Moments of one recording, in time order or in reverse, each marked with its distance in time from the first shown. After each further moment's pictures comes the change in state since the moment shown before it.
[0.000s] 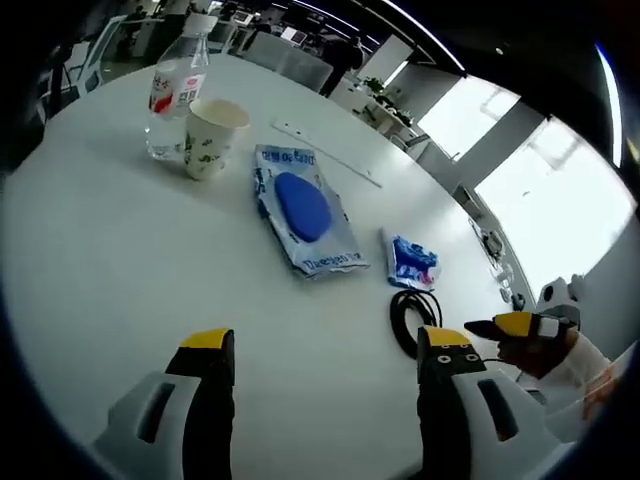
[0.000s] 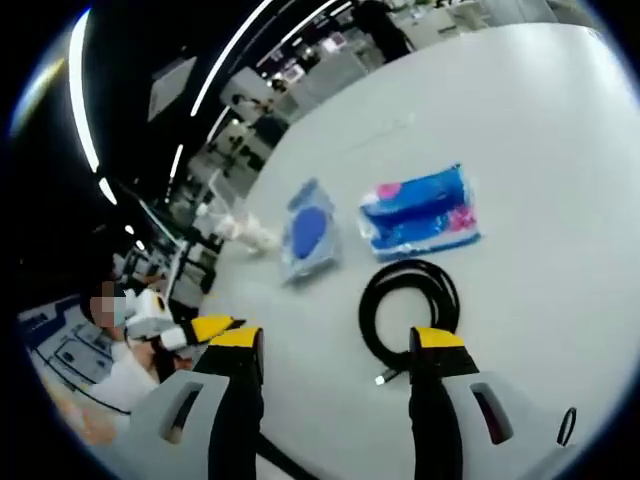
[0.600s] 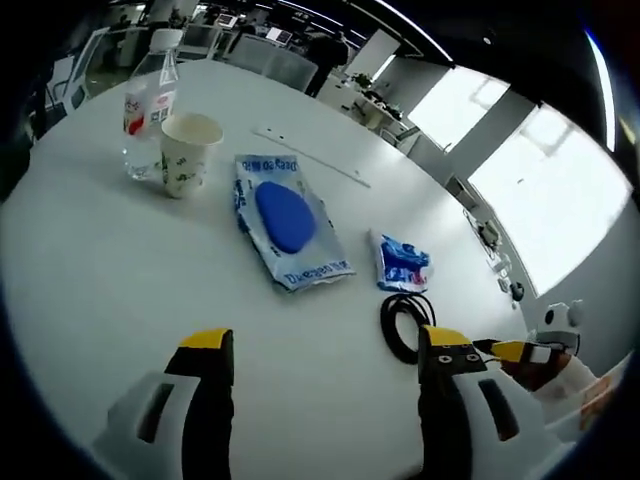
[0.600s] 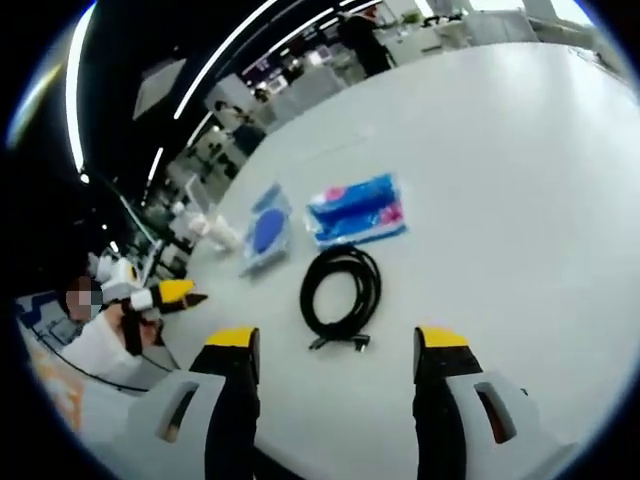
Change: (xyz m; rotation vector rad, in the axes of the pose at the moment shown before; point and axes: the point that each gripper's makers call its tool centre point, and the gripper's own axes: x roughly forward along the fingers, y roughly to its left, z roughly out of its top) left arm 0.009 -0.022 0.009 0.070 0.023 -0.025; right arm -0.054 -0.056 -0.023 -0.033 -0.077 -0.145
